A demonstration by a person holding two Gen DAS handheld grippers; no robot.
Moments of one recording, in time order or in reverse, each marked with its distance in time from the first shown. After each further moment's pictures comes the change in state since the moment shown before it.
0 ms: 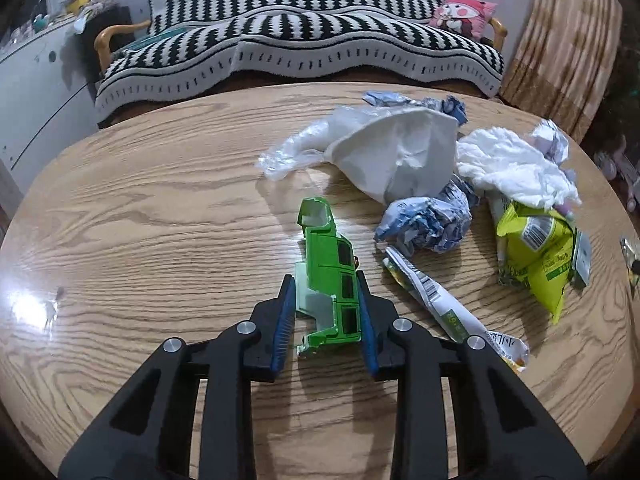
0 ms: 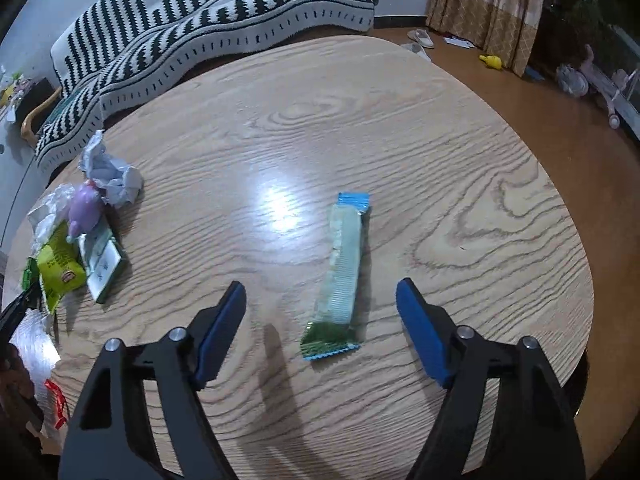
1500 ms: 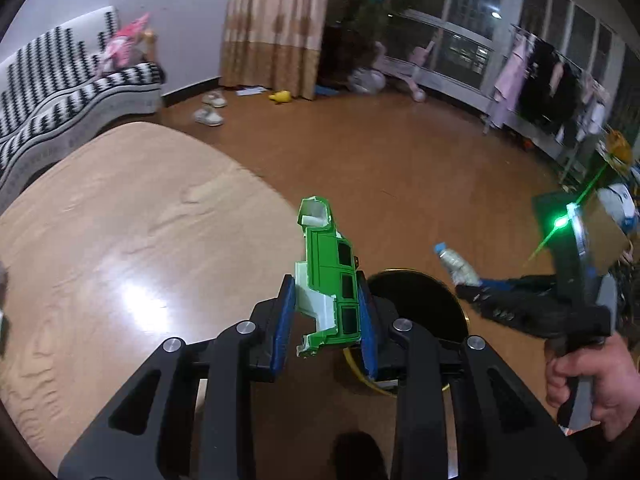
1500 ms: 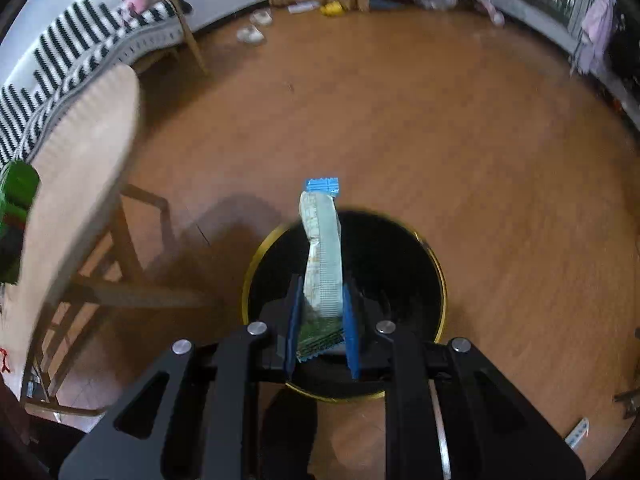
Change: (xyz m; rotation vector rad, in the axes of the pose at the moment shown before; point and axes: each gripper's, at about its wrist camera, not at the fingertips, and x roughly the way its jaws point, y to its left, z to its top) left arm -0.132 -0.532 -0.138 0.610 -0.054 -0.645; right arm -0.087 -0.350 -0.195 0.369 0.041 -0.176
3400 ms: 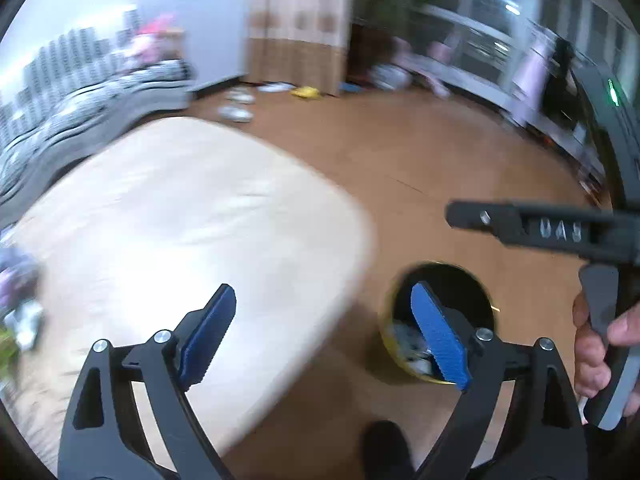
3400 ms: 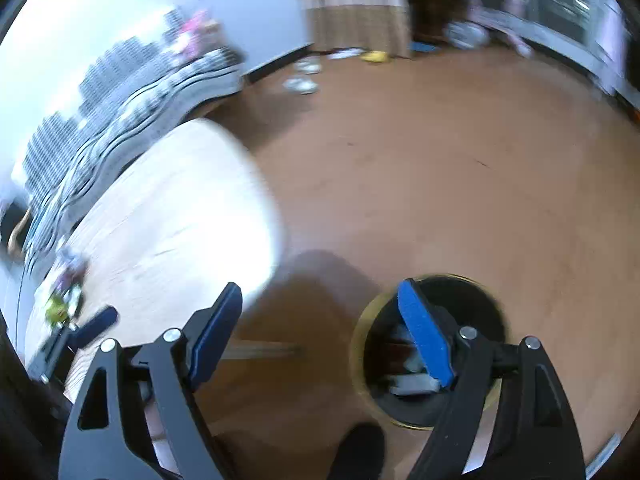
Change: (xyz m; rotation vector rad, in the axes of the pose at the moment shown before) left arm -0.031 0.072 -0.004 -0.049 0.000 0.130; right arm -0.073 0.127 0.040 -0.047 -0.186 0.182
